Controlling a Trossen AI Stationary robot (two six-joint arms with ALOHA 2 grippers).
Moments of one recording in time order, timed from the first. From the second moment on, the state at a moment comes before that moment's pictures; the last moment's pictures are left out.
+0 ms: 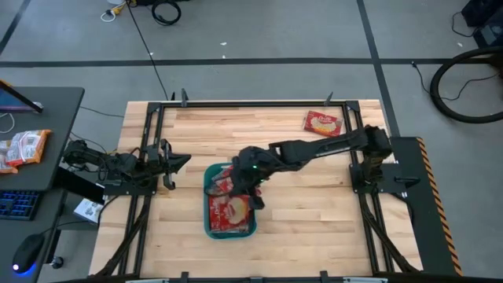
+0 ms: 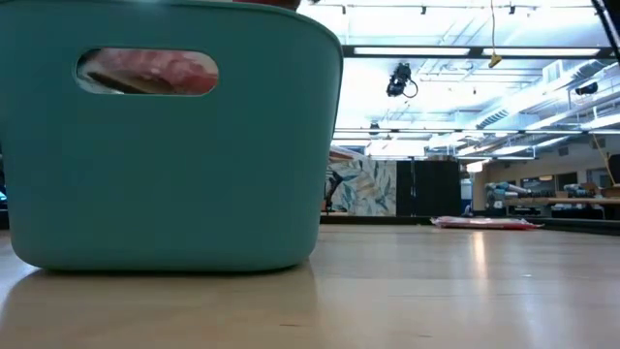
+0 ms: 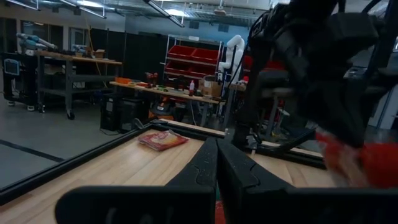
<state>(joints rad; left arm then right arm) -0.34 0.05 0.01 0.26 -0.63 -0.07 0.12 1.90 1.68 -0.41 -0.31 0.00</state>
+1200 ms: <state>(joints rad) -0.34 0.05 0.01 0.26 -0.63 -0.07 -0.37 1.76 1.36 -1.03 0.30 -0.04</state>
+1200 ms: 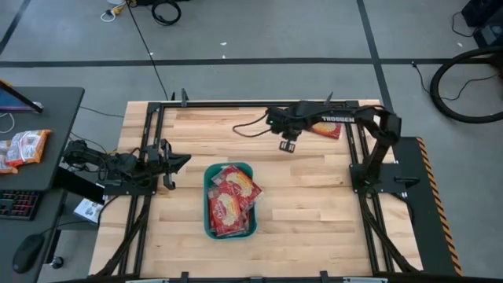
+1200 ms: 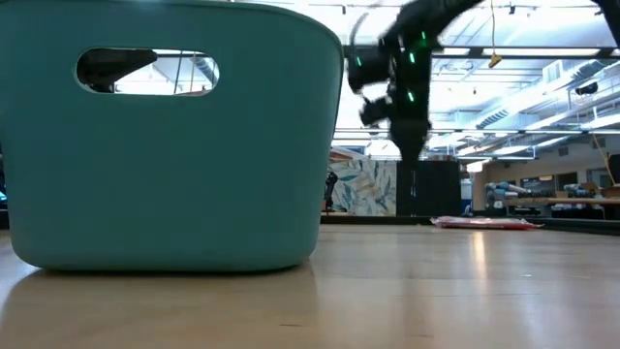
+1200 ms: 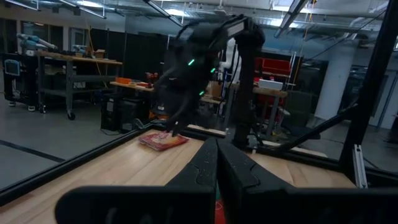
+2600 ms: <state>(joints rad) -0.34 0.05 0.01 0.26 -0.63 -0.07 -0.68 1.76 0.96 -0.67 0.26 -0.24</state>
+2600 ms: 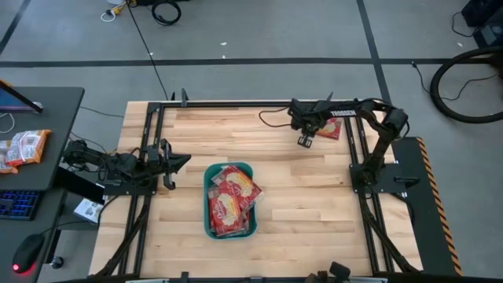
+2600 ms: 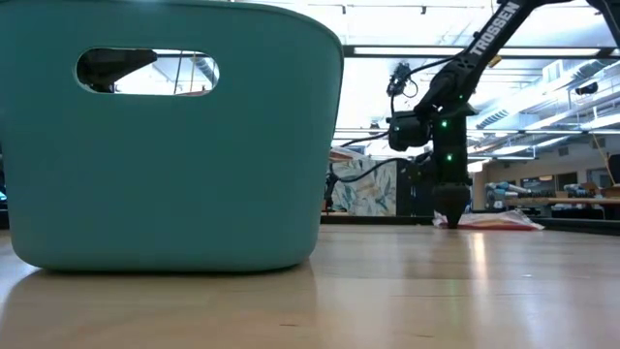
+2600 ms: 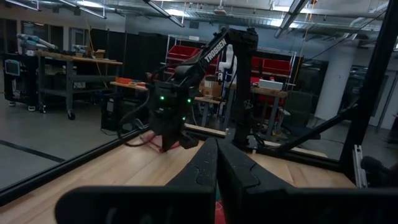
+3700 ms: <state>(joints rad) -0.34 0.05 0.01 0.26 -0.63 -0.07 -0.27 1.77 1.25 -0.89 0.30 0.14</state>
